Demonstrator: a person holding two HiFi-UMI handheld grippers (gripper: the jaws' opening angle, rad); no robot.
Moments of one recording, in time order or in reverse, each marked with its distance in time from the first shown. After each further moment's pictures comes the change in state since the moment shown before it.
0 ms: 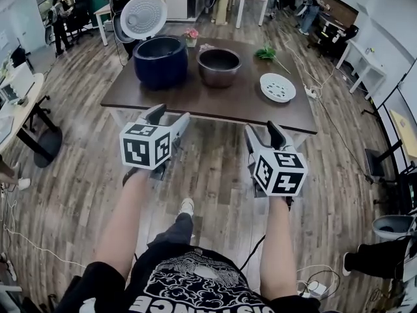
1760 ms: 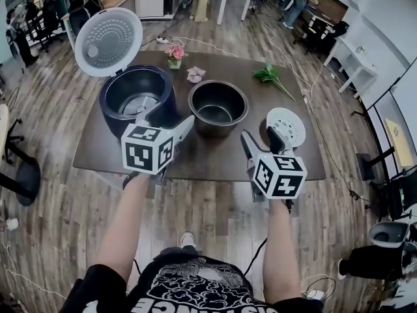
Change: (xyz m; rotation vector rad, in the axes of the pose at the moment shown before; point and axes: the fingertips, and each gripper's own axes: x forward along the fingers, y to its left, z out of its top) left arm 0.267 0.165 0.090 0.019 0.009 -0.135; right arm 0.292 -0.069 0.054 0.018 0.099 -0.117
